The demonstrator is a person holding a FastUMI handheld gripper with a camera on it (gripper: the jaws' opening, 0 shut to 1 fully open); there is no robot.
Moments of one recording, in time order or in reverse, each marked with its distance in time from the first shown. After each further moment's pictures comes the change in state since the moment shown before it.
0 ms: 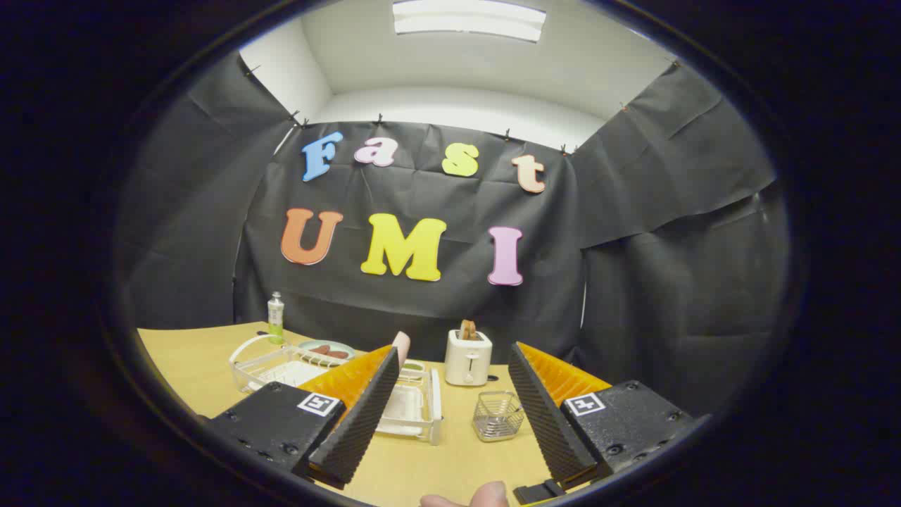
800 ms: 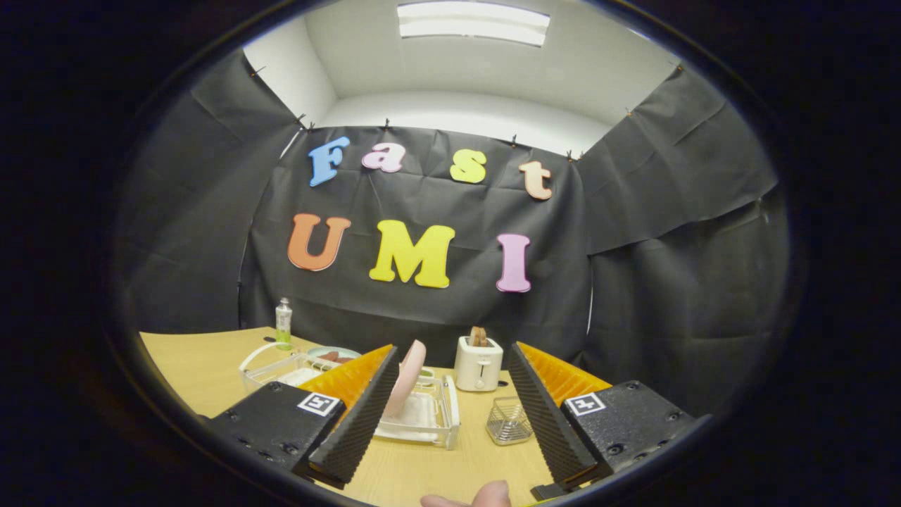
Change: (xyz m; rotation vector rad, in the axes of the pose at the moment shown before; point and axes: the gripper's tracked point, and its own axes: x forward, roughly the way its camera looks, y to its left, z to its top) arm 0.000 0.016 0.010 0.005 -0.025 -0.001
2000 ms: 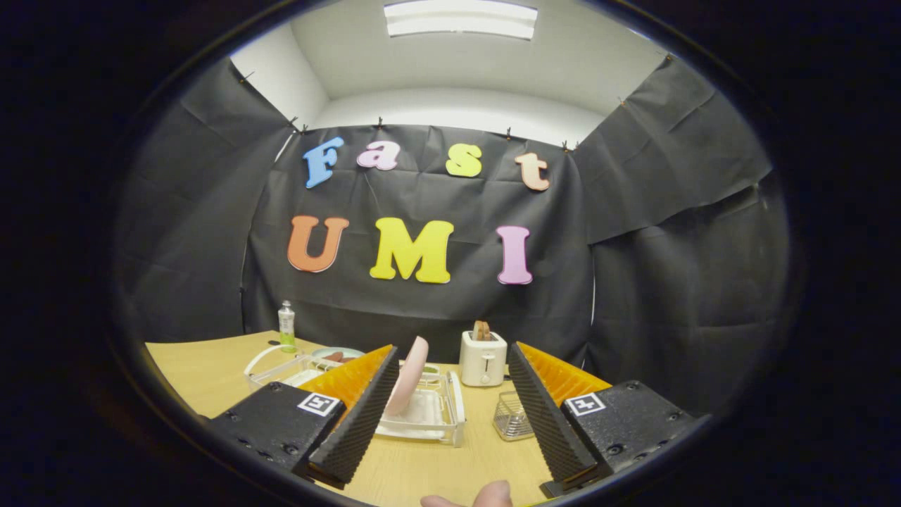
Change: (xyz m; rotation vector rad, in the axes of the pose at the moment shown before) arm 0.004 -0.003 -0.007 0.045 0.029 0.008
